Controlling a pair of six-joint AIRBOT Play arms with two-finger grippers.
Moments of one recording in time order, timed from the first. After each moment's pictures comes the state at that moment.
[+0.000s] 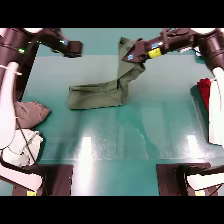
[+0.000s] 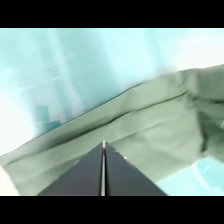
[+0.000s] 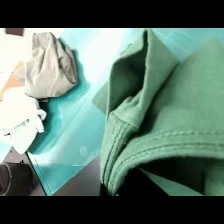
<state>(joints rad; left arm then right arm) -0.20 -1.66 2.05 1.29 -1.32 -1.53 0.27 -1.60 1.89 -0.71 1.32 1.36</state>
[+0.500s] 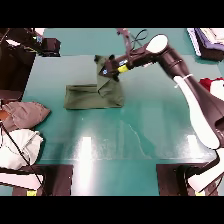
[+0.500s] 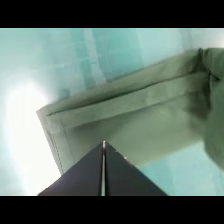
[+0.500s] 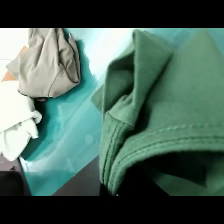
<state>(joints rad) -0.12 -1.58 2.05 1.35 -1.49 -1.50 0.46 -1.79 1.89 -0.71 1.13 1.31</state>
